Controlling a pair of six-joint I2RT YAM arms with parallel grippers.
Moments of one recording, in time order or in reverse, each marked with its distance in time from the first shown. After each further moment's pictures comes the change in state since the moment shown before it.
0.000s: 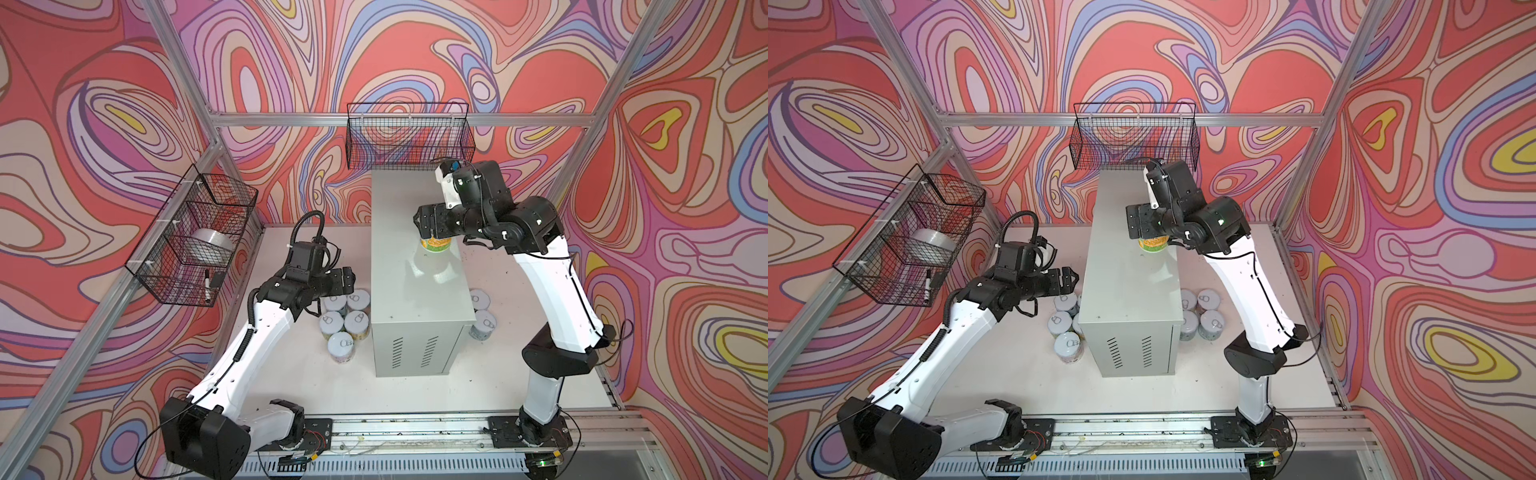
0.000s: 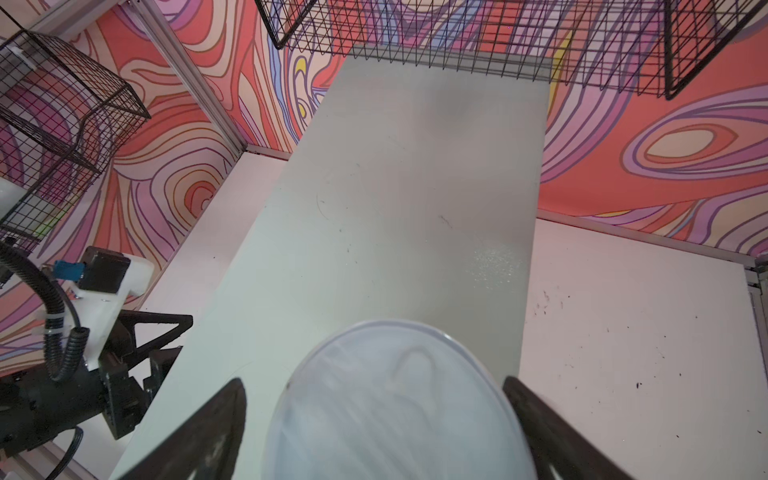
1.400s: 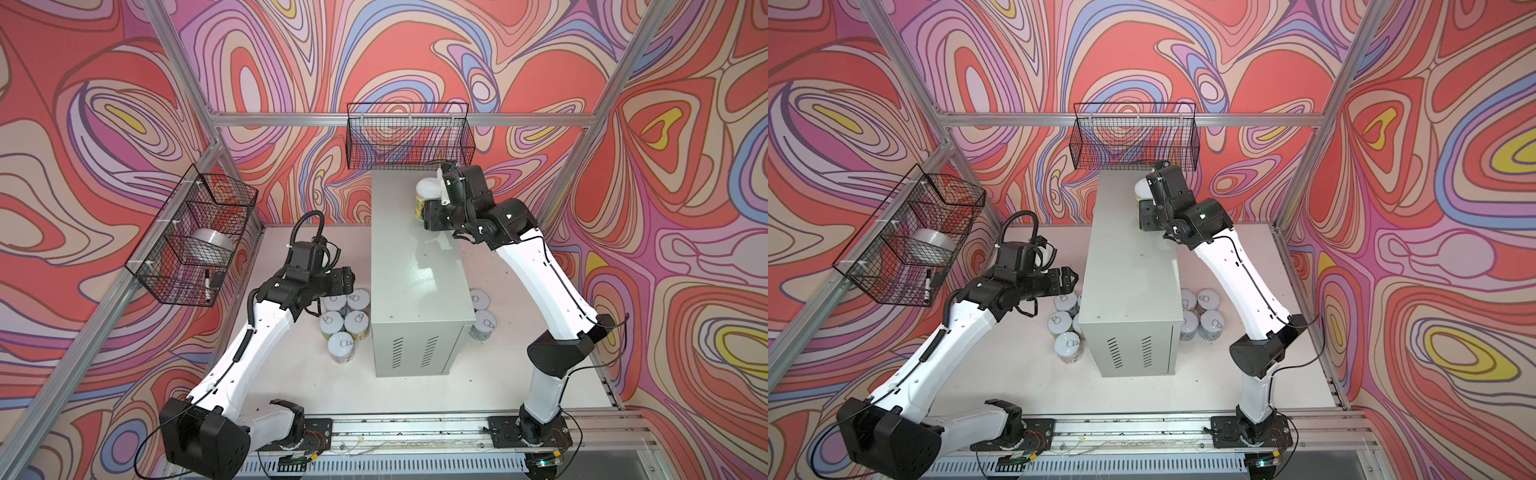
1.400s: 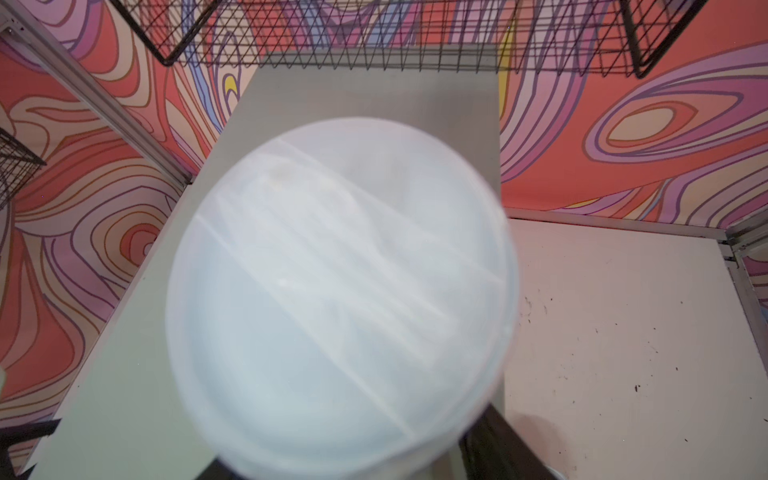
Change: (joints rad) left arm 0.000 -0.001 -0.001 0.005 0.004 0.000; right arm -0.107 -0.016 -0.295 0.299 0.048 0.041
